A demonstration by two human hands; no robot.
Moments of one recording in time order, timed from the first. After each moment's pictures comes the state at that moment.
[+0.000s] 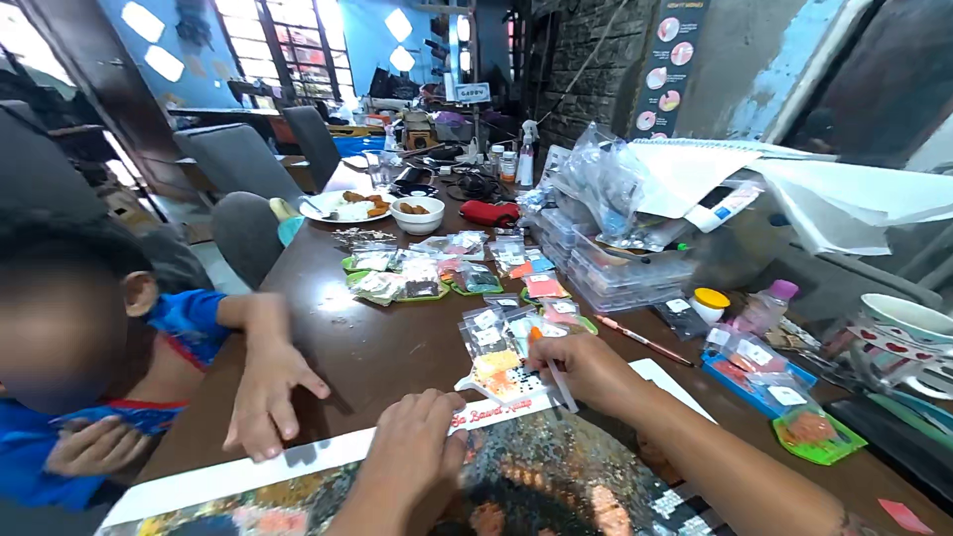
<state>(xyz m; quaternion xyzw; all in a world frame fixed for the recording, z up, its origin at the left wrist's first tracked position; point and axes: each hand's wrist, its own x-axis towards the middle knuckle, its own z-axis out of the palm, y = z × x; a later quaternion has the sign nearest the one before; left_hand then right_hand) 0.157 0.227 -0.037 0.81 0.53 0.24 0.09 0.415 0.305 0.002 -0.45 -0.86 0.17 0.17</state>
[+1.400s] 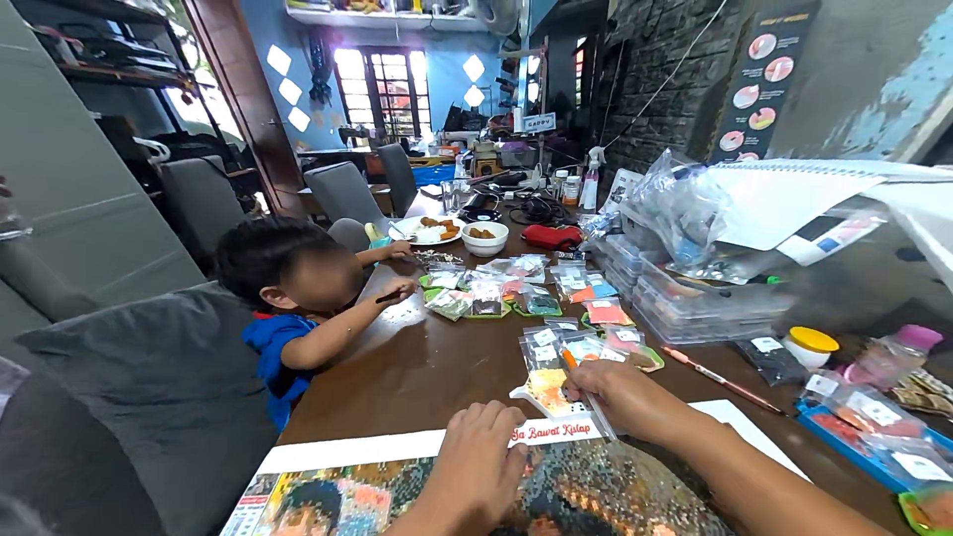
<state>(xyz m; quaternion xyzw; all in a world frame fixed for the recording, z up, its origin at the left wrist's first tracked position) 0.161 0.226 -0.023 0.80 0.56 0.14 0.19 0.404 0.323 -0.004 -0.36 -0.92 0.14 0.08</state>
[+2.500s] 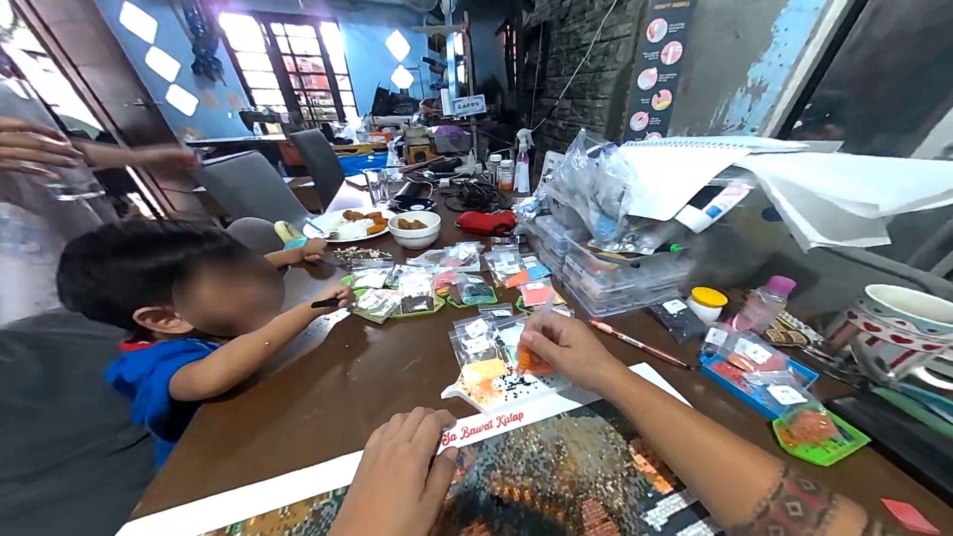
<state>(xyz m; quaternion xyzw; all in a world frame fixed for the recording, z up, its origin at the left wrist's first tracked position) 0.158 0.222 -0.033 0.81 0.54 0.21 0.12 0.421 0.327 -0.004 -0.44 -0.74 0.35 0.36</state>
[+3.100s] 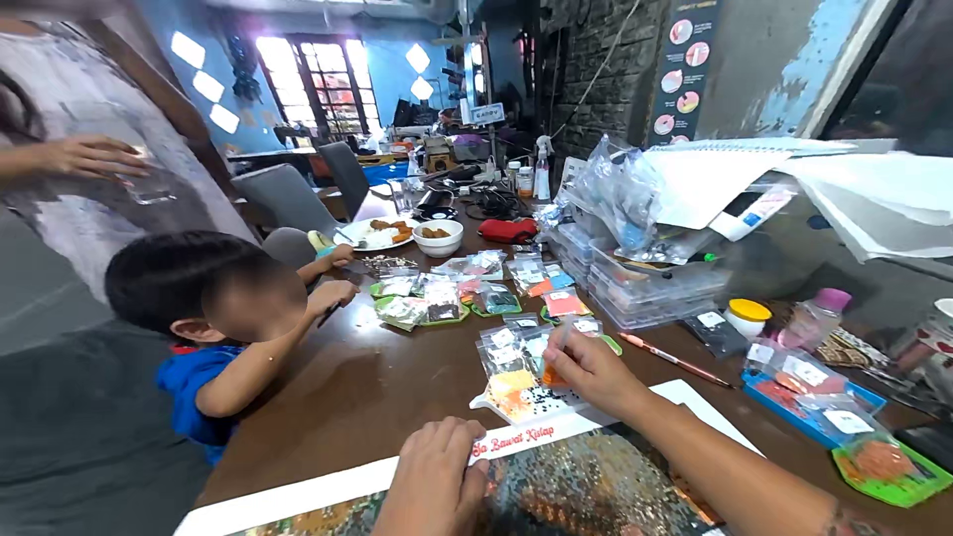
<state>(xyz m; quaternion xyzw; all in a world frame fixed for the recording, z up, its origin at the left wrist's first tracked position) 0.156 0.225 -0.030 0.81 0.54 0.21 0.12 0.413 0.336 -0.020 -0.39 -0.80 0.26 0.37</state>
